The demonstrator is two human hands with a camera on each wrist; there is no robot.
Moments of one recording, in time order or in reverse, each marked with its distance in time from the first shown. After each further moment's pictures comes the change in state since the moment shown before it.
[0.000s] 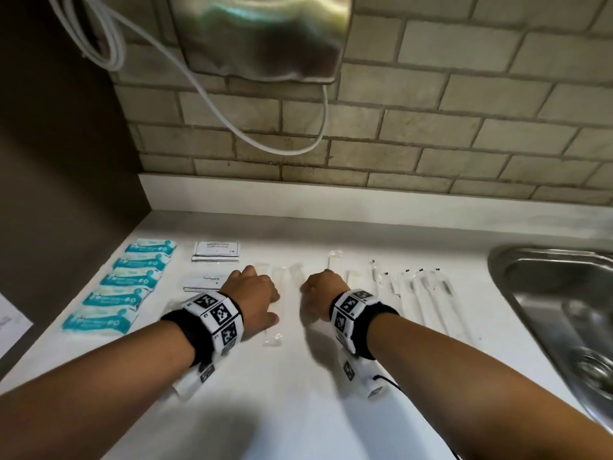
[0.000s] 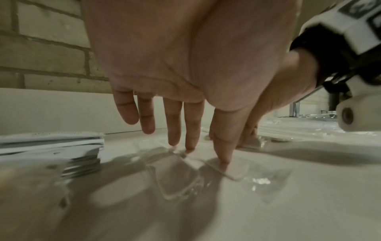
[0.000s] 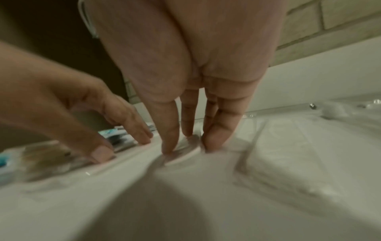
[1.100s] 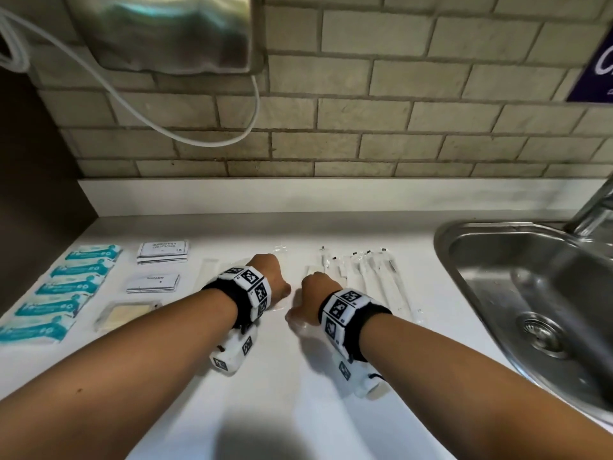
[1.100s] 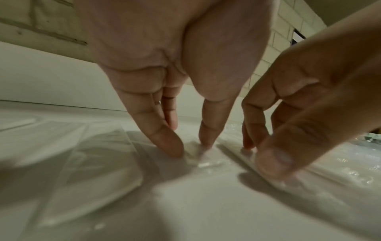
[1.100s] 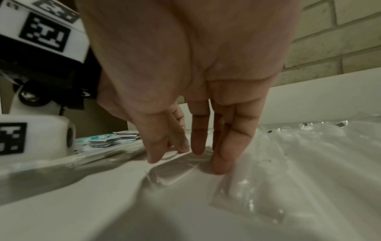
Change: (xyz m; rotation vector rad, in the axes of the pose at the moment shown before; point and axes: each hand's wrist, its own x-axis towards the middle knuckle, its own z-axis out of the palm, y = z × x) left_hand 0.047 0.132 -0.024 -0.174 0.032 -0.165; right_hand -0.046 0.078 0.001 0.010 0.121 0.068
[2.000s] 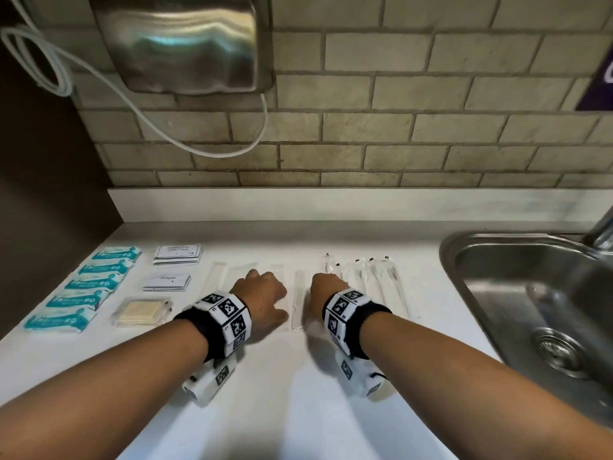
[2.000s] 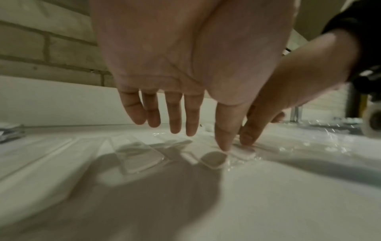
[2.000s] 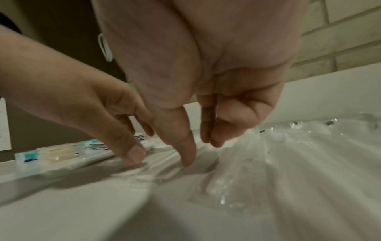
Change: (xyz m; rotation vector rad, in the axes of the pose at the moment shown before) left_hand -0.049 -0.024 0.018 0.118 0.052 0.173; right_hand -0.002 0.022 -0.012 -0.066 0.031 -0.103
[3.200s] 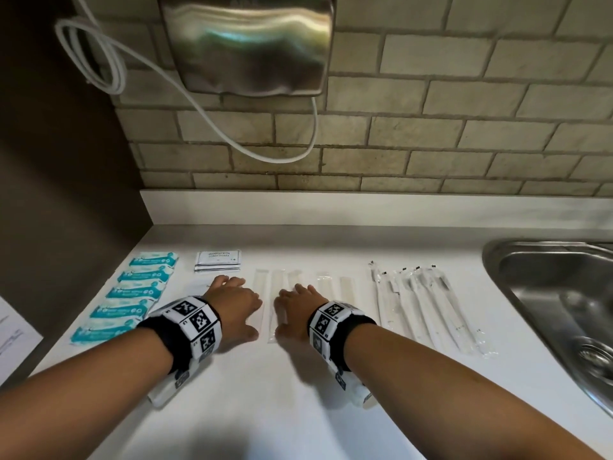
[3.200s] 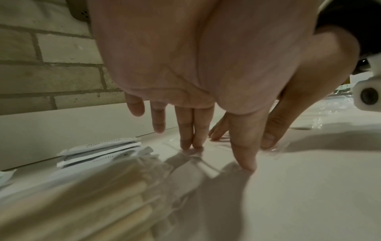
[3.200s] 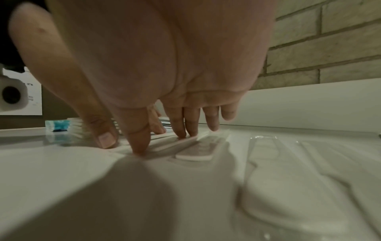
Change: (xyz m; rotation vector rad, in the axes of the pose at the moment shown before) left_hand -0.022 -0.140 -0.019 0.282 -0.109 0.125; right_hand 0.043 -0.122 0.047 -0.259 -0.082 -0.342
